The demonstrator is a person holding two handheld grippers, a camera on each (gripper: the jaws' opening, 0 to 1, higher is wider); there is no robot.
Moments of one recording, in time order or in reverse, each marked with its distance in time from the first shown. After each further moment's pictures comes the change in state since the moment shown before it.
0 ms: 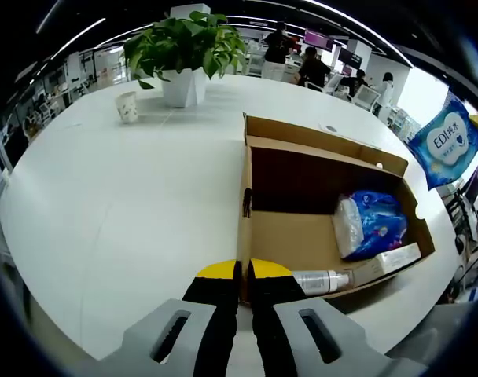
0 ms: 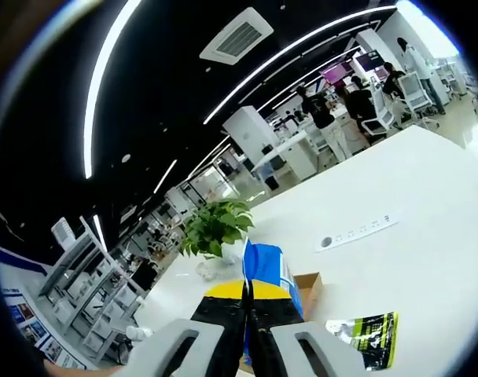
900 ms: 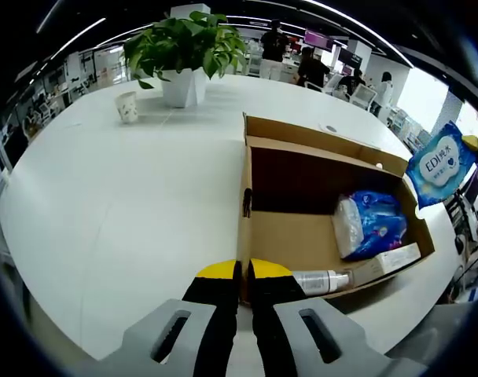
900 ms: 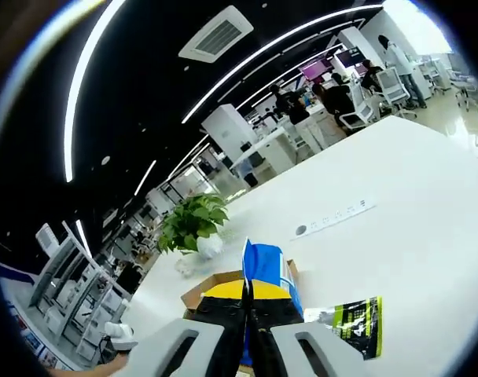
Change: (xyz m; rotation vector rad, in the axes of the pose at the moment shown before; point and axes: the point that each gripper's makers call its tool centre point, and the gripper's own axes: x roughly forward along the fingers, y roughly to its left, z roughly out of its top) left arm 0.000 0.000 0.000 0.001 0.000 -0.001; right arm 0.001 -0.033 -0.041 0.042 0.020 -0.116
